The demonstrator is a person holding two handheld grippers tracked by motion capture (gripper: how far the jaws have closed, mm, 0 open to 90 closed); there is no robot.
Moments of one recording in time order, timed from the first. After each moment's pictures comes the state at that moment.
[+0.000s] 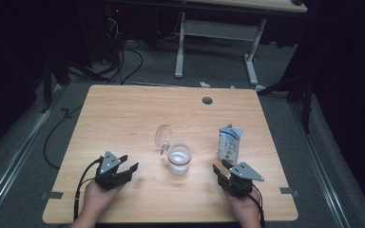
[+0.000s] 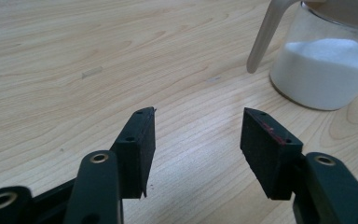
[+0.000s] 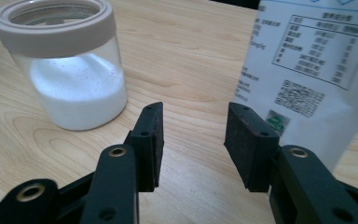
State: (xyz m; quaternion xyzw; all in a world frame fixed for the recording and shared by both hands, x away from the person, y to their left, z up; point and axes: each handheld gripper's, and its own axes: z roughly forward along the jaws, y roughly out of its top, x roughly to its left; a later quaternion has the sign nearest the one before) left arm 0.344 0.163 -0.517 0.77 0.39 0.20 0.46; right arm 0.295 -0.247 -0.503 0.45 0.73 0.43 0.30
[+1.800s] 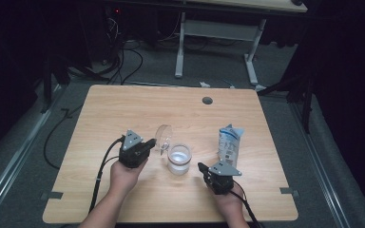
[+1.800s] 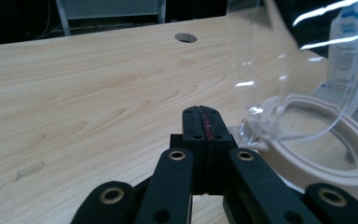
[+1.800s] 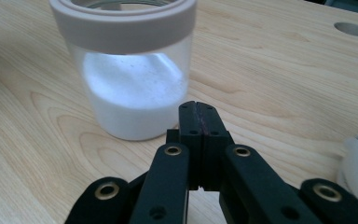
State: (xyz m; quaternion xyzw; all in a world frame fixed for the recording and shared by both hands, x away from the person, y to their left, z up) left arm 0.382 0.093 -0.467 0.74 0.39 0.19 0.51; right arm 0.312 -0.200 -0.517 0.40 0.77 0.43 0.26
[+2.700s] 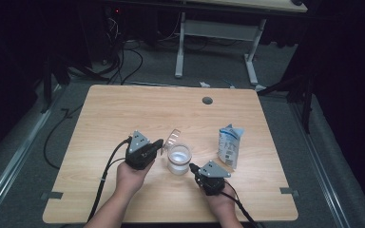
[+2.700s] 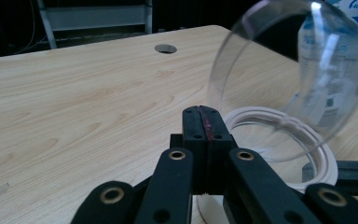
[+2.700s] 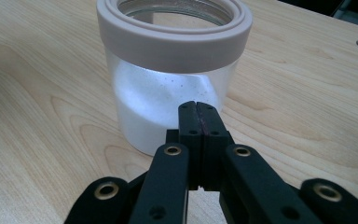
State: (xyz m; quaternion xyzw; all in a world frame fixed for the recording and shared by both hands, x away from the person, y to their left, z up) left arm 0.374 0.077 -0.464 0.74 0.37 0.18 0.53; right arm 0.311 -0.175 -0.517 0.37 0.78 0.42 0.27
